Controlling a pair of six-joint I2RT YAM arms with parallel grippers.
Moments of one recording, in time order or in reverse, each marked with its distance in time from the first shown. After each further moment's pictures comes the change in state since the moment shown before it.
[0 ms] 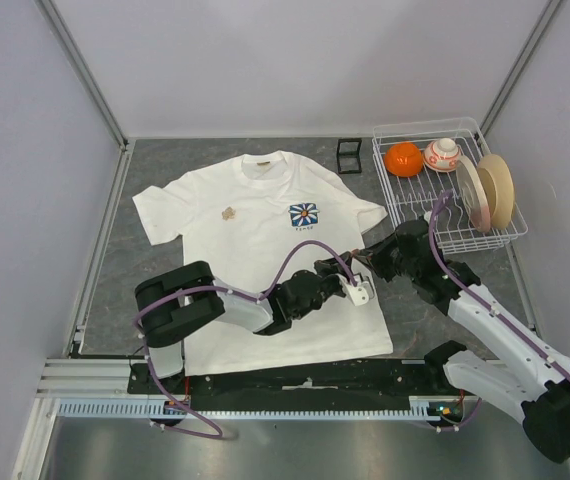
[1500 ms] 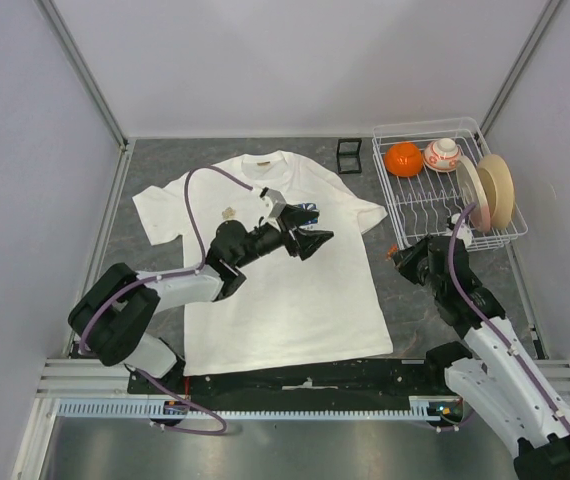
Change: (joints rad) left arm 0.439 -0.357 -0.119 0.035 0.597 -0.932; right arm -0.115 -0.257 -0.108 -0.006 0.133 -0.386
